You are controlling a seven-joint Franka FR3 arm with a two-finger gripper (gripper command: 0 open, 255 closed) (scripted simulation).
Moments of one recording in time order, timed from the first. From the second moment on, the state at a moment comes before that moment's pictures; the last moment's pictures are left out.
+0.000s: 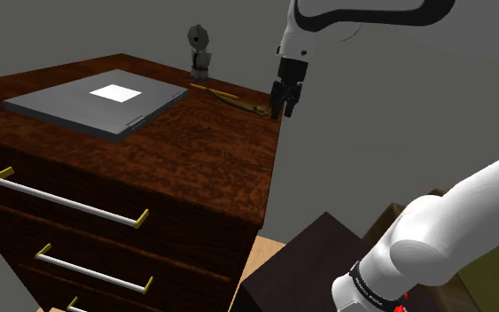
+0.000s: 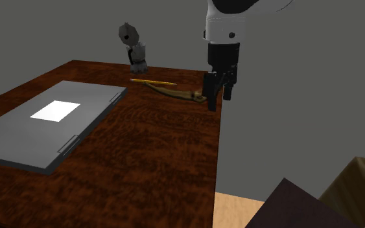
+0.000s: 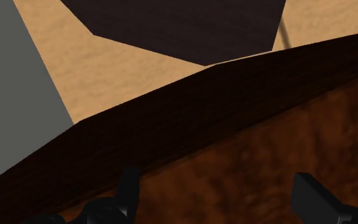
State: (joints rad) arm 0.03 -0.25 -0.02 -1.98 0.10 1.58 -0.21
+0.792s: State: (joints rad) arm 0.05 0.22 -0.01 -1.38 0.11 1.49 -0.23
